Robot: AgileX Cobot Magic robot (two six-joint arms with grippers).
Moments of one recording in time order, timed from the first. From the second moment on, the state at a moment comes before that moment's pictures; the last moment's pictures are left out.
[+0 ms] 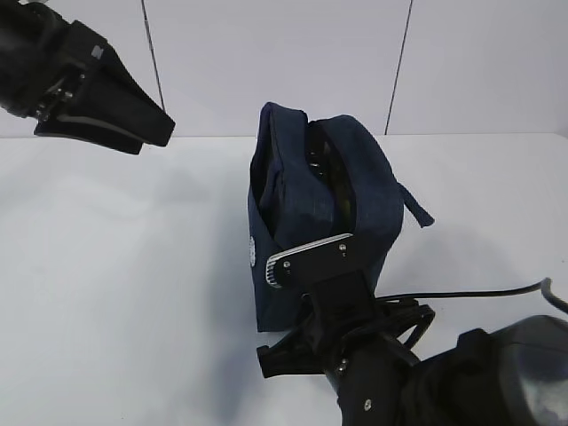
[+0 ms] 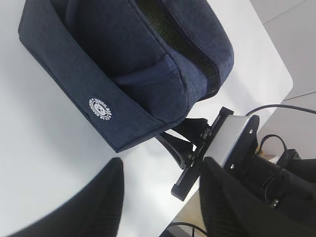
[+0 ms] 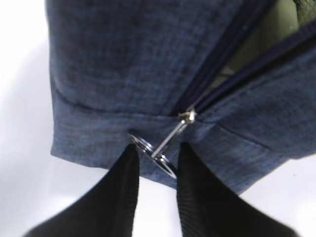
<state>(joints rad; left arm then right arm) -0.27 1.49 -1.23 -0.81 1.04 0.50 1.00 1.89 -0.74 -1.80 0.71 2.33</state>
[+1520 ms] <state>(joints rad) -0.27 1.49 -1.23 -0.81 1.03 0.50 1.00 1.89 -0.74 -1.80 0.68 2.20</state>
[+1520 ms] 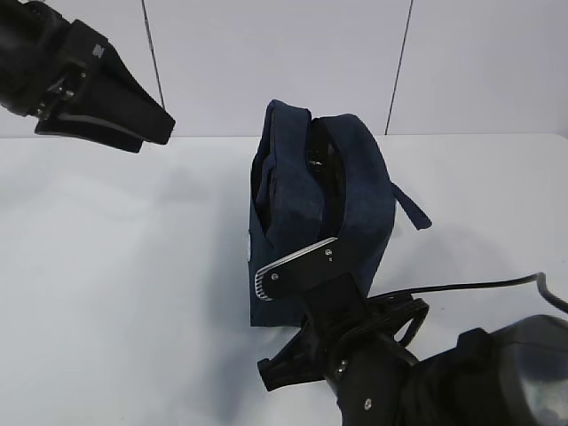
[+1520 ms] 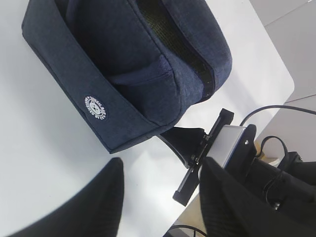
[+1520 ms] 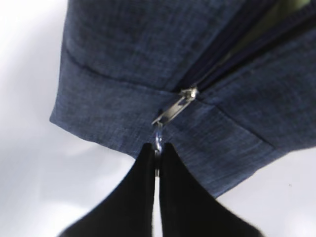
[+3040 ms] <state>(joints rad) -0.27 1.49 -1.23 -0.81 1.03 0.50 1.00 1.87 -0.75 -1.80 0.64 2.16</state>
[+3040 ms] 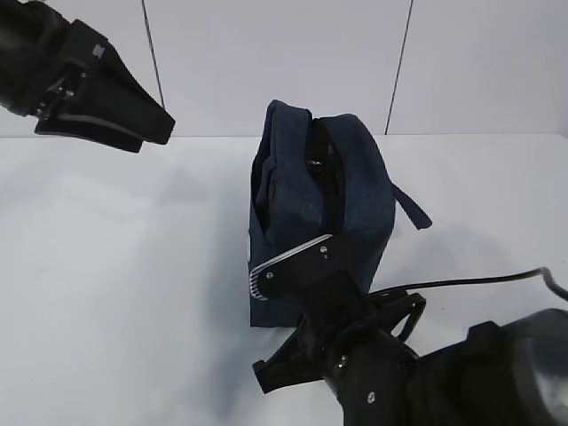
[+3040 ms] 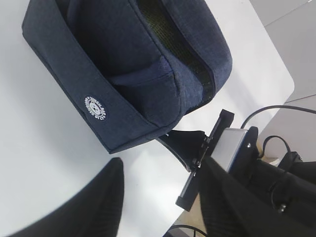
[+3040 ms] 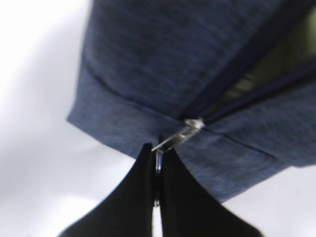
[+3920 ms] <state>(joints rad) -0.27 1.49 -1.23 -0.81 1.03 0.50 1.00 1.68 -0.75 -1.35 0.56 1.47</state>
